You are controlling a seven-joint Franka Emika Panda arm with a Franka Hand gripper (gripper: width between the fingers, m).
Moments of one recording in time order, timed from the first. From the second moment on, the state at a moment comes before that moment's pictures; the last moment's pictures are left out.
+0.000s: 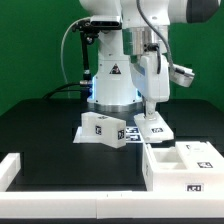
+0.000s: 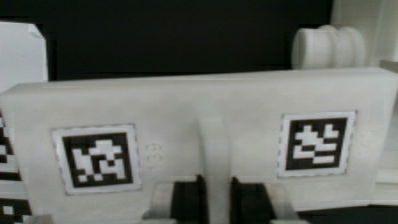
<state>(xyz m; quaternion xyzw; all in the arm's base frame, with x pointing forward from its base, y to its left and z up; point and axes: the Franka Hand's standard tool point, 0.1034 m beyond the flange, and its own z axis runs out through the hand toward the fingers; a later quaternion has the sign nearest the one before) 0.464 0.041 0.086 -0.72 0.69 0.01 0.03</state>
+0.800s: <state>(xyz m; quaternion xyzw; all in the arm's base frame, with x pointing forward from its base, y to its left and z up) 0.481 0.045 0.077 -0.73 0.68 0.00 0.02</state>
